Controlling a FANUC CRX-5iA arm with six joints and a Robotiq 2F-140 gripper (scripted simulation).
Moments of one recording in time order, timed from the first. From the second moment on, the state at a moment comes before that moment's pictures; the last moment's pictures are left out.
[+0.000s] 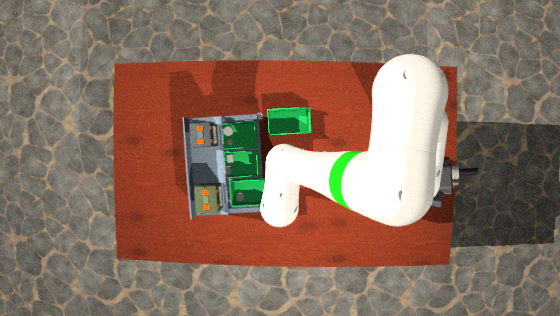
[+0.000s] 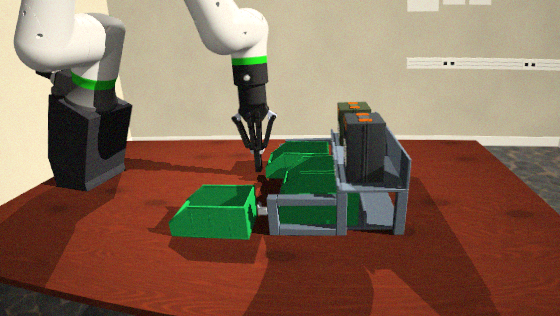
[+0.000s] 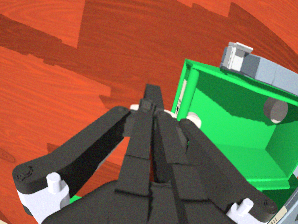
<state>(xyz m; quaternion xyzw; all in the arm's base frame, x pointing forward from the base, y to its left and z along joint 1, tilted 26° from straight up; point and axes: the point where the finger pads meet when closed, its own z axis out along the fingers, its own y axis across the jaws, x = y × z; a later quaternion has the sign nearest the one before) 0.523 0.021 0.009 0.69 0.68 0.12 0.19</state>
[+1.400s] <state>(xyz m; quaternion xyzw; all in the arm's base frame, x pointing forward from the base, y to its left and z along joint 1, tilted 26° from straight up) 0.538 0.021 0.017 0.69 0.68 0.12 0.19</state>
